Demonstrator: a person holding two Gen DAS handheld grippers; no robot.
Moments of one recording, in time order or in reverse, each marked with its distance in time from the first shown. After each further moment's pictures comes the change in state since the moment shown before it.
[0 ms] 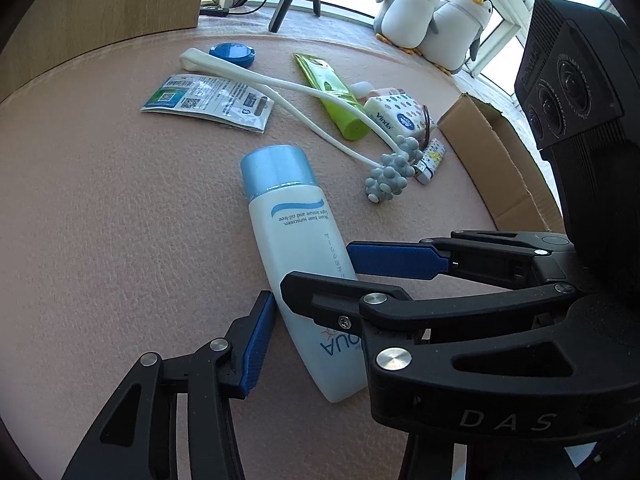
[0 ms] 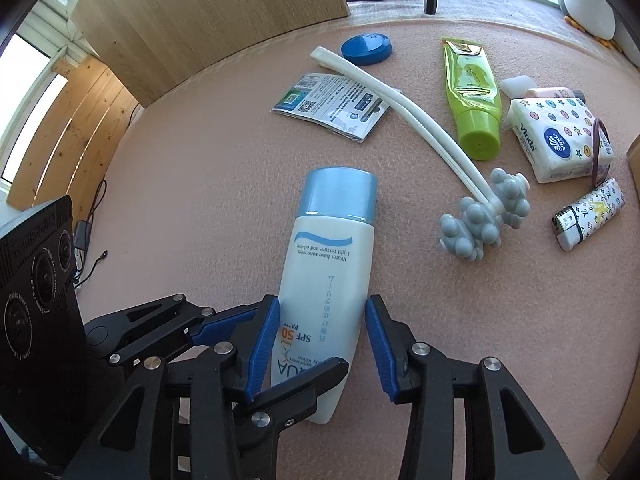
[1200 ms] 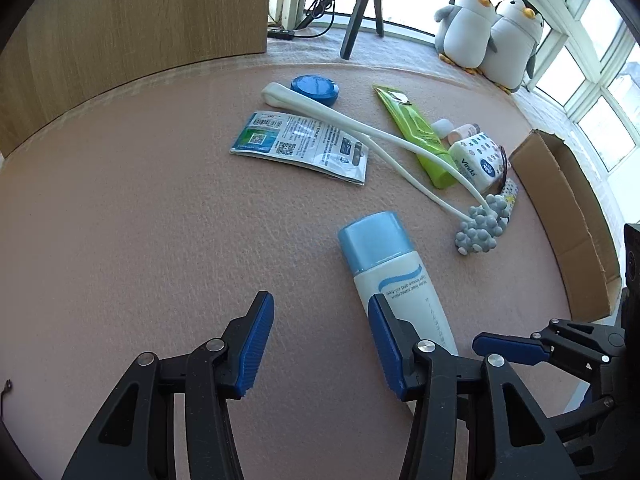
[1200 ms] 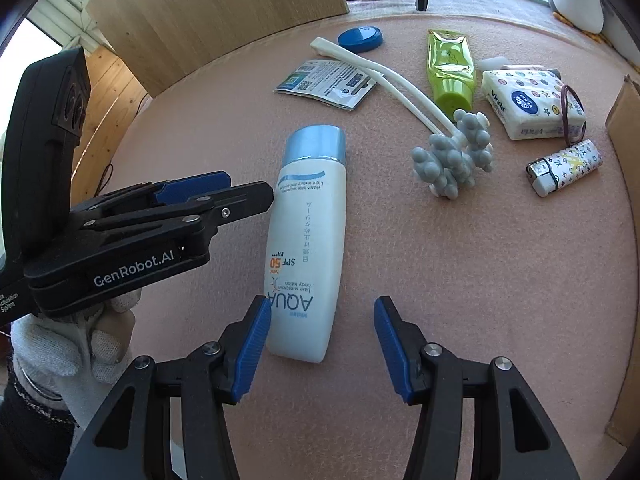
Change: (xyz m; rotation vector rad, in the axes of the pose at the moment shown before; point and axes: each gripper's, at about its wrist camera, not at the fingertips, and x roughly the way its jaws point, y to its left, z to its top) left arm -0.020 0.030 0.033 -0.020 -0.035 0.226; right arm -0.019 -0.010 -0.038 -0.006 -0.034 -0.029
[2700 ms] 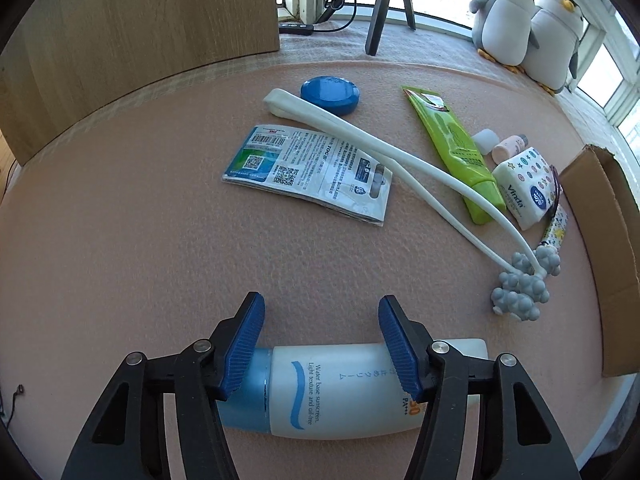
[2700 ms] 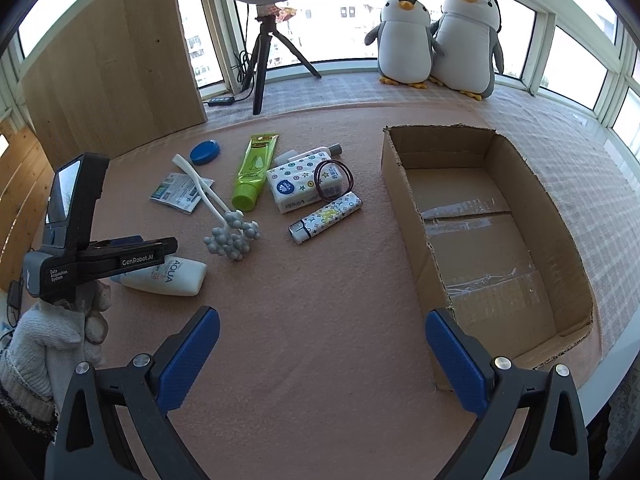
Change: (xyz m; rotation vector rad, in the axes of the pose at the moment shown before) left arm 0.036 -0.018 0.029 -0.041 0.020 0.151; right arm -0.110 -0.054 -0.031 0.166 -0.283 -0.359
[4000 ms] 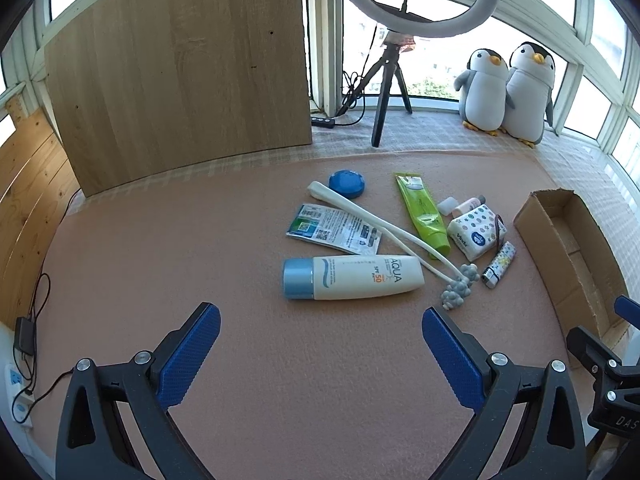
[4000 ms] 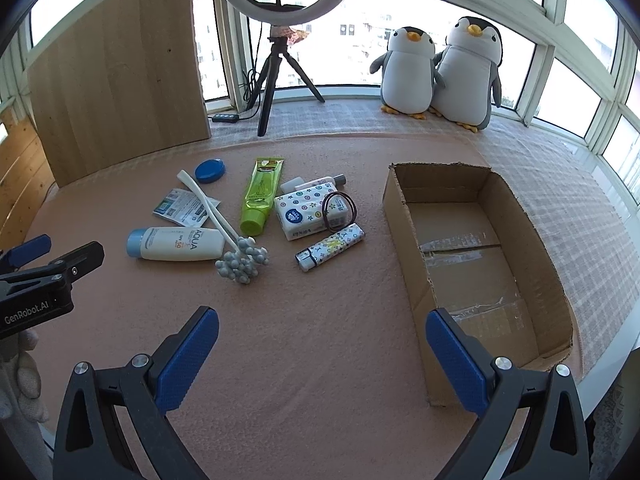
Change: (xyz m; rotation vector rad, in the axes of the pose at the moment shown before) left arm -0.133 0.006 -0.023 -0.017 -0.239 0.088; right arm -0.011 0.018 0.013 -0.045 -0.054 -0.063
